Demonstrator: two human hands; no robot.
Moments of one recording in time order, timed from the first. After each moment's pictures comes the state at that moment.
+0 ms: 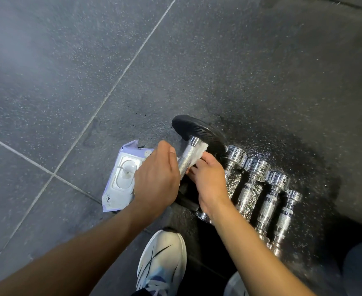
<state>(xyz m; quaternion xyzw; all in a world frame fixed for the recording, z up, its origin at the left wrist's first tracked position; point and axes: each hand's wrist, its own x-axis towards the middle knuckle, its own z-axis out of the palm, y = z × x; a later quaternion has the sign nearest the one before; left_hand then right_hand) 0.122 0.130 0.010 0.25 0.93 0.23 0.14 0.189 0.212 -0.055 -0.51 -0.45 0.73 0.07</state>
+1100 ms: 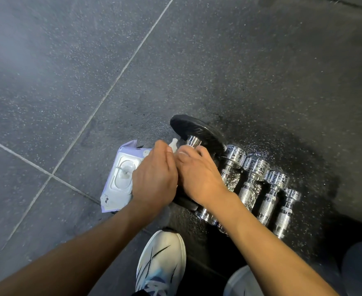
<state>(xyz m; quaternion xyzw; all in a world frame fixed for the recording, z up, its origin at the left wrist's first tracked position) 0.120 0.128 0.008 0.24 0.93 0.24 0.15 0.184 0.230 -0.025 -0.11 -0.98 0.18 -0.04</state>
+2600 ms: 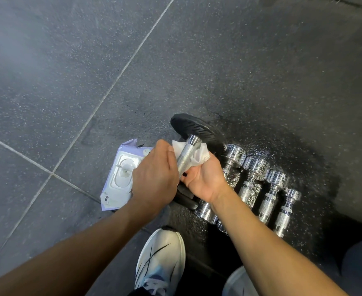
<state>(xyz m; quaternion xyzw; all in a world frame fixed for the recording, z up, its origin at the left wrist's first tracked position) 0.124 0.129 0.013 0.24 0.93 0.23 0.14 0.184 0.238 -0.067 -0.37 -0.17 0.91 0.02</state>
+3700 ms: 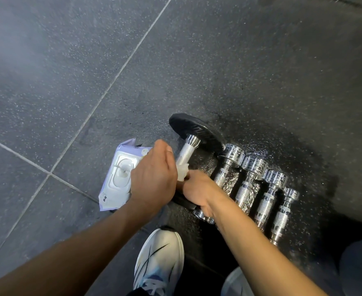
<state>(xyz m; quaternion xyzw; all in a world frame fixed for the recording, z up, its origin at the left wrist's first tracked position) 0.123 0.130 0.008 0.24 0.93 0.22 0.14 0.202 0.214 -0.026 -0.42 -0.56 0.69 -0.17</state>
